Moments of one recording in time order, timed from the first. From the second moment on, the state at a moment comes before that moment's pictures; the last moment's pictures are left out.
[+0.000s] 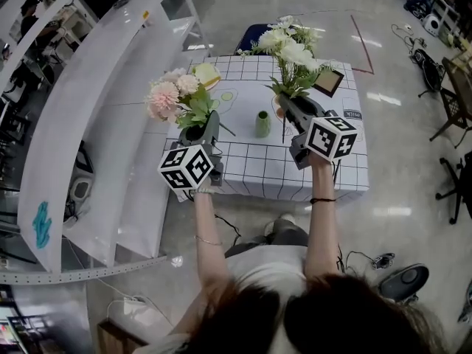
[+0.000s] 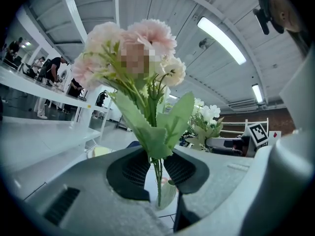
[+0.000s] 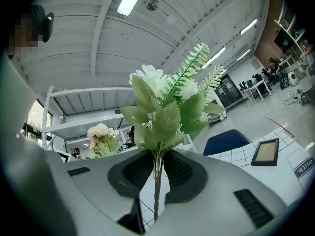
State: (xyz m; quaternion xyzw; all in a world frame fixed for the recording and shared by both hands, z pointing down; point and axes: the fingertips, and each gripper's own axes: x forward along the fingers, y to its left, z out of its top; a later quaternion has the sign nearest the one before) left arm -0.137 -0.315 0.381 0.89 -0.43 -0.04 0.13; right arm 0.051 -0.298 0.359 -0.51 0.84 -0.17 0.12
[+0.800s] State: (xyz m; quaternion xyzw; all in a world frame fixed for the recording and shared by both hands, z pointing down) left arm -0.135 -0.343 0.403 0.87 -0.46 -0.03 0.17; right arm 0.047 -0.364 0.360 -0.48 0.86 -0.17 0.11
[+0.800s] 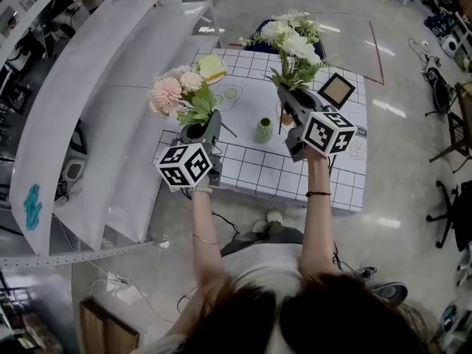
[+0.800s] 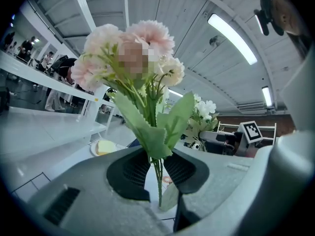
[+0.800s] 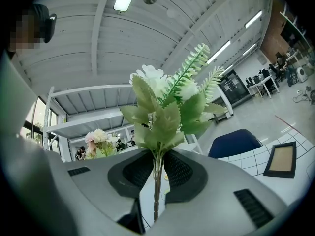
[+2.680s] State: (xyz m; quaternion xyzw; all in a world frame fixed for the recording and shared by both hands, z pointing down) left arm -0.133 -0.343 0.438 0.84 -0.50 -0.03 0.20; right arm 0.005 -0.398 0.401 -0.40 0.90 -0.12 0.10
